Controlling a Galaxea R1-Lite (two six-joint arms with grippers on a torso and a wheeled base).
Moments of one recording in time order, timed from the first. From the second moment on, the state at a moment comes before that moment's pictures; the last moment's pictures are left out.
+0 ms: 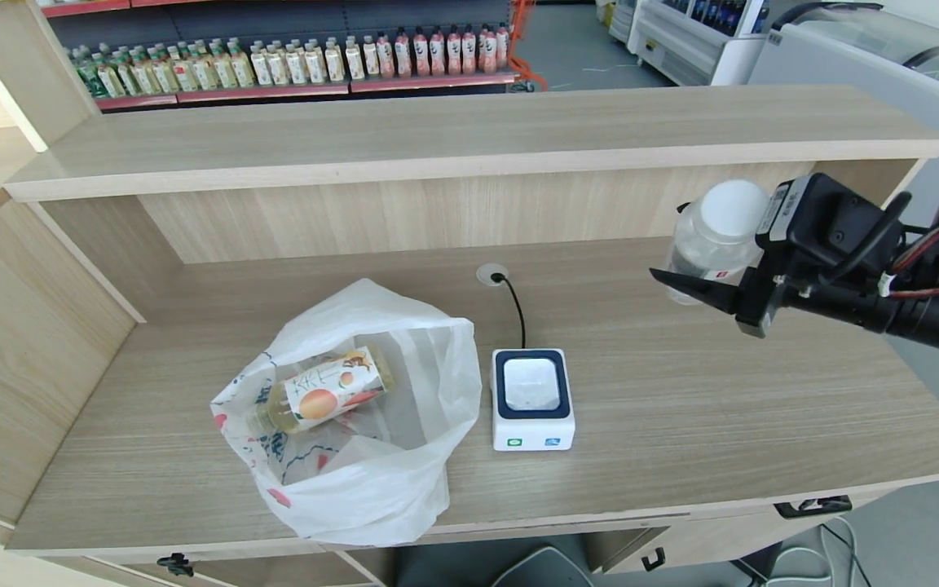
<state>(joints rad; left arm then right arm) 0.00 0.00 0.00 0.00 0.05 0.00 0.33 1.50 -0.89 -0.60 0.43 -0.99</state>
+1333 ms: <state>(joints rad) 0.00 0.00 0.00 0.00 0.05 0.00 0.34 1.63 -0.73 -0.70 0.58 -1.14</state>
